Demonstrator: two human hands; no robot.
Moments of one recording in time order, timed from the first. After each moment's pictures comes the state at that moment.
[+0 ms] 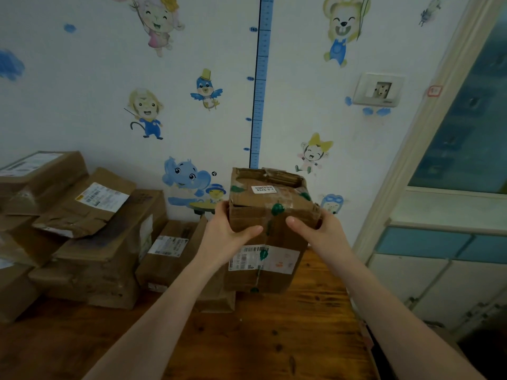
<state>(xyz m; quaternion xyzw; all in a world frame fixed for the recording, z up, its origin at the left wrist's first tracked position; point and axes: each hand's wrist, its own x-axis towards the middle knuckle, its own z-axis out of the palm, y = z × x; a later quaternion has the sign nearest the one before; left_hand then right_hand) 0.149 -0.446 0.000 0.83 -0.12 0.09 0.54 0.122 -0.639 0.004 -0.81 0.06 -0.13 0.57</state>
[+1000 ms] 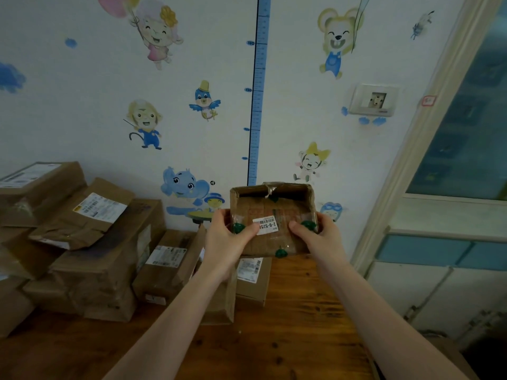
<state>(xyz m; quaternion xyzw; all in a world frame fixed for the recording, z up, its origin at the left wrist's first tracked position) 0.151 -0.463 0.006 0.71 -0.04 0.07 0.70 0.132 -0.628 0.005 -0.71 0.14 -0.14 0.67</state>
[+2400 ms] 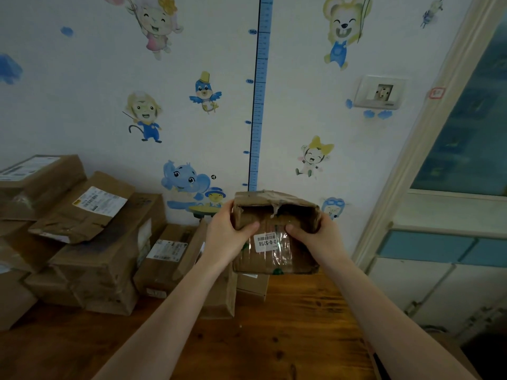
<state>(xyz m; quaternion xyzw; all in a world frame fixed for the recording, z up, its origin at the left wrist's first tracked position) 0.161 -0.460 0.003 0.81 -0.10 0.10 0.56 0.137 -0.635 0.000 -0.80 0.11 -0.14 0.57</state>
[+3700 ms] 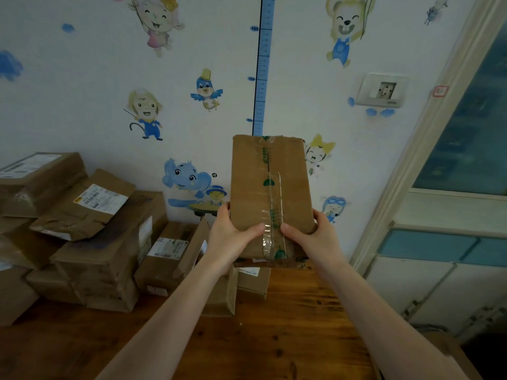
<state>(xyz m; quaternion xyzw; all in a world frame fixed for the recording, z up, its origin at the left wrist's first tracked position) 0.162 -0.462 -0.005 0.76 -0.04 0.03 0.65 0.130 -0.623 0.000 -0.75 0.10 -0.12 0.64</state>
